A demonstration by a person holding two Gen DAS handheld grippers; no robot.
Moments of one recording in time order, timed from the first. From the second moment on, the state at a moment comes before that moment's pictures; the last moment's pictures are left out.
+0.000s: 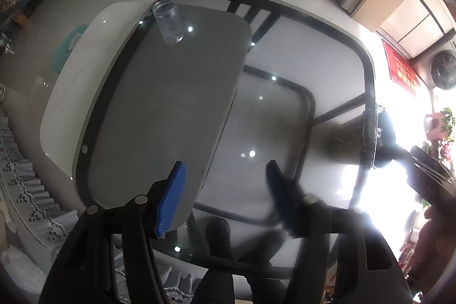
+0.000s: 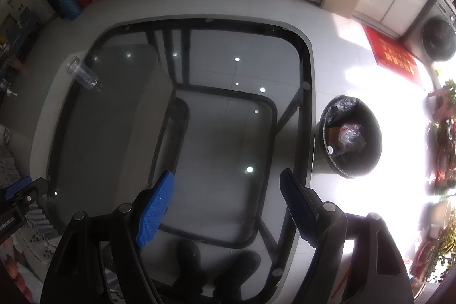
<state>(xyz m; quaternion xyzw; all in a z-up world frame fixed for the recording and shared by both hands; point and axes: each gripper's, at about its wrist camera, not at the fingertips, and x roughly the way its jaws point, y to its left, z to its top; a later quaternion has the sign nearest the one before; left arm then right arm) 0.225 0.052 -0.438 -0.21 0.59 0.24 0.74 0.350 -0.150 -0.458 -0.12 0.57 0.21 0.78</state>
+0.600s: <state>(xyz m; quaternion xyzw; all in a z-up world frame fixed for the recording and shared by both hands) 0.155 0.101 -0.434 -0.27 0.57 0.28 0.72 0.355 -0.046 -0.438 -0.16 0.54 0.26 0.79</state>
